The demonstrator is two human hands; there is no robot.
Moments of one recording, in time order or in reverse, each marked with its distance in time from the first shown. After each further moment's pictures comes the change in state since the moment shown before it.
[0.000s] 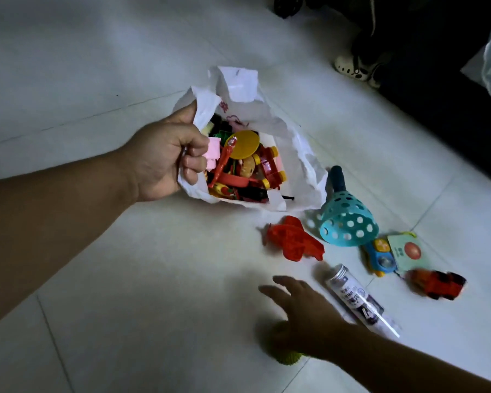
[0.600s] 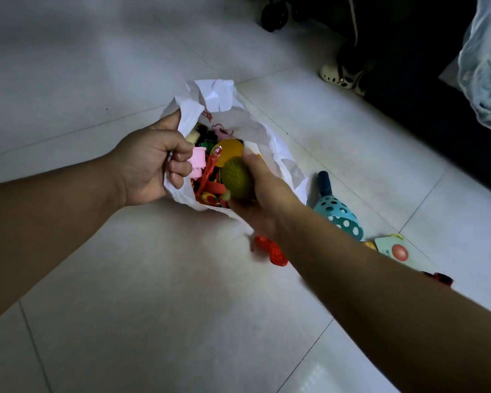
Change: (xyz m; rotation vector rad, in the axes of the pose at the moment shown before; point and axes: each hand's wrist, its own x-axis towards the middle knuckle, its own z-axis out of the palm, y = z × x) left_hand 0.006 0.002 0.009 0.004 0.028 0.000; right_hand 0.050 -0.065 -0.151 1.916 0.262 0.095
